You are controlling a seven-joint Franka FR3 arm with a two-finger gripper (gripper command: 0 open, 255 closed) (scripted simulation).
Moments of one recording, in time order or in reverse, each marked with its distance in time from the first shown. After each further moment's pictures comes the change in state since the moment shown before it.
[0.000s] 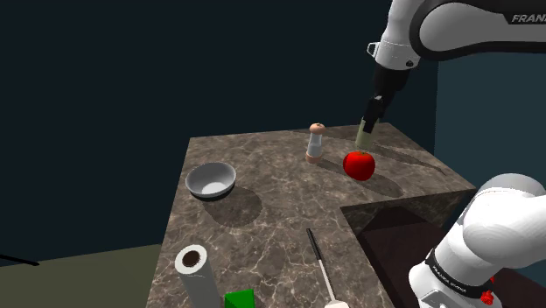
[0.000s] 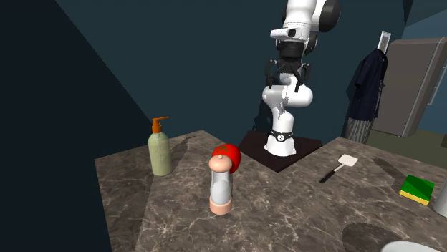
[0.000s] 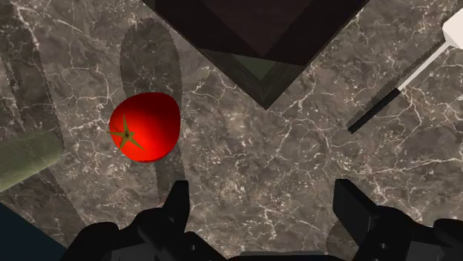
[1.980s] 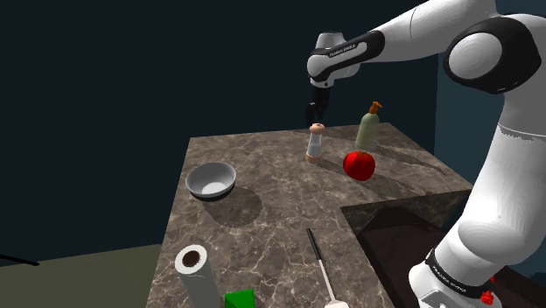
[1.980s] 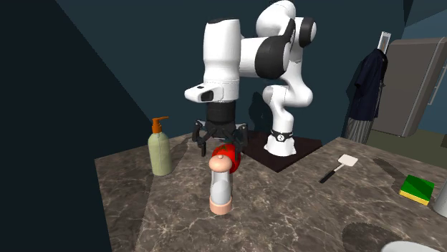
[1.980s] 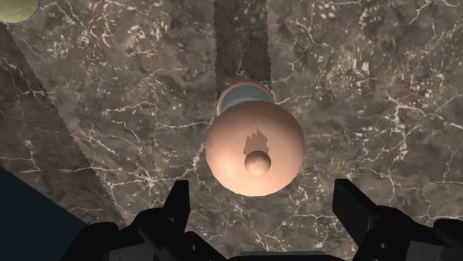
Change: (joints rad) arm -0.079 1.035 -0.184 0.628 0.091 0.383 -0.282
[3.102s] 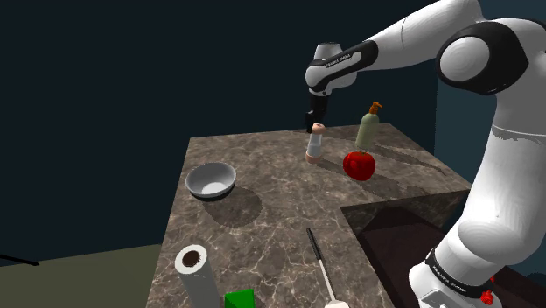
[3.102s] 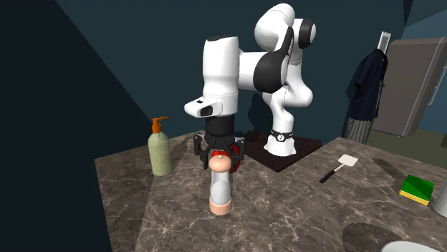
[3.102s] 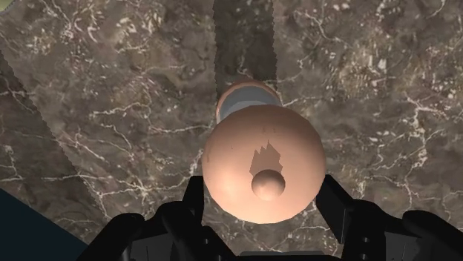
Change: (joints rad) arm -0.002 0.040 0.002 -0.033 0.008 0.074 -0.006
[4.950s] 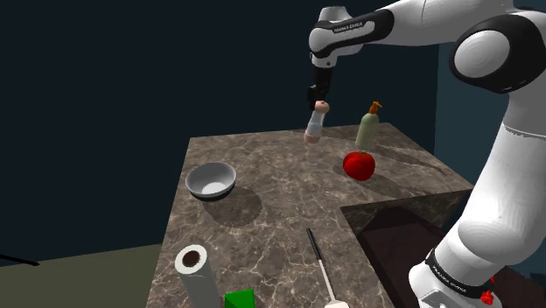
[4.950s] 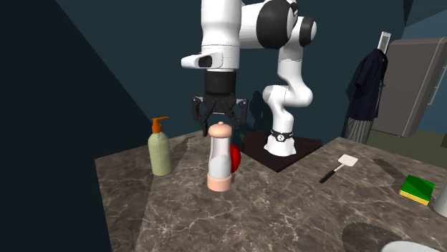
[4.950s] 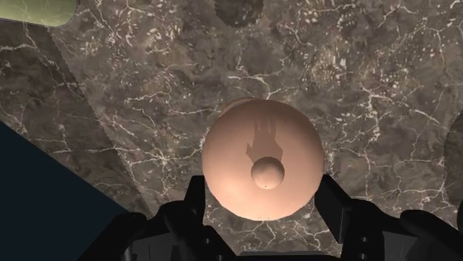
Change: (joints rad) arm 0.002 -0.064 -0.003 0.183 -0.013 -0.248 0.012
